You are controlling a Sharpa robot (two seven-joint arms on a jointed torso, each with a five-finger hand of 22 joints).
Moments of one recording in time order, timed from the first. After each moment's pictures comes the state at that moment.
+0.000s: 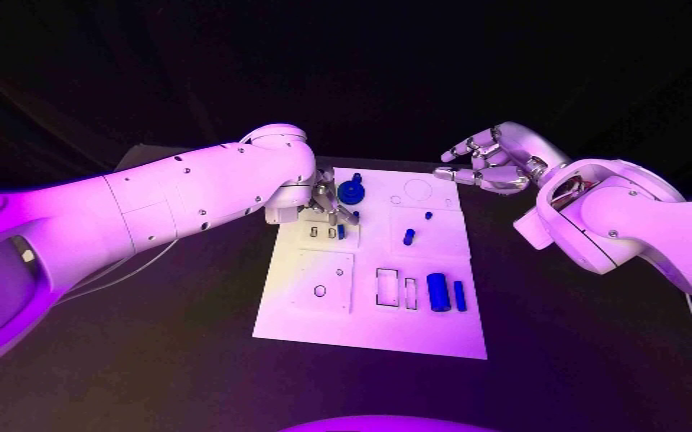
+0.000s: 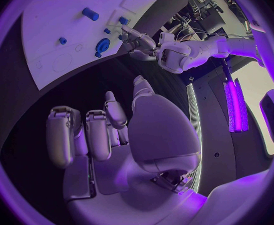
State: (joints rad) left arm 1.33 -0.53 -0.03 1.26 -1.09 0.27 -0.69; left_hand 1.15 -0.03 -0.11 0.29 0.05 1.03 0.05 0.43 0.48 1.32 -0.02 1.09 1.04 1.47 -0.08 1.44 1.31 0.08 1.46 0.01 1.38 1.23; right arm 1.34 -0.97 -0.10 1.71 -0.96 -0.47 -0.10; right_hand 1.31 -0.08 -0.09 0.28 0.28 0.93 0.16 0.15 0.13 1.26 0.08 1.26 1.23 1.47 0.01 1.47 1.31 0.04 1.46 0.11 1.42 1.31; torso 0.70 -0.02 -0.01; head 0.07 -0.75
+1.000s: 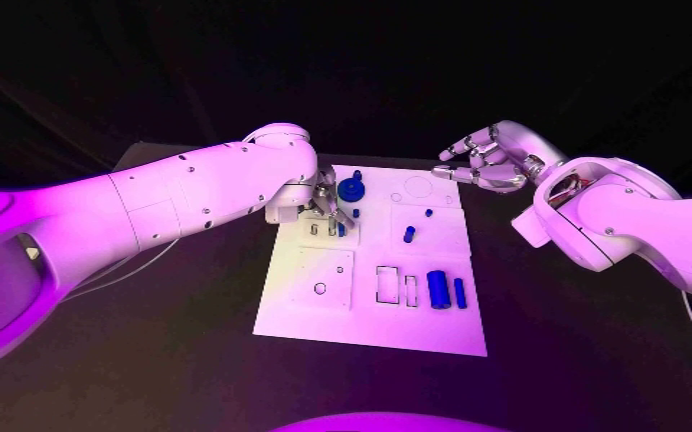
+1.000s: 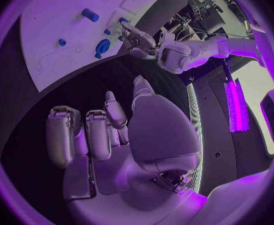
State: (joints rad) left arm 1.32 -0.52 -0.03 1.24 -1.09 0.32 -0.69; left_hand 1.22 0.02 -0.10 0.28 0.05 1.02 0.05 0.44 0.51 1.30 -0.02 1.07 1.02 1.47 -0.08 1.44 1.31 0.08 1.46 0.01 1.39 1.24; right arm 1.34 -0.96 -0.10 1.70 -0.96 -0.47 -0.11; right_hand 1.31 -0.08 -0.09 0.28 0.29 0.93 0.16 0.15 0.13 1.26 0.08 1.26 1.23 1.47 0.01 1.47 1.31 0.04 1.46 0.11 1.41 1.31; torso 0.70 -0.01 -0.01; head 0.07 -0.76
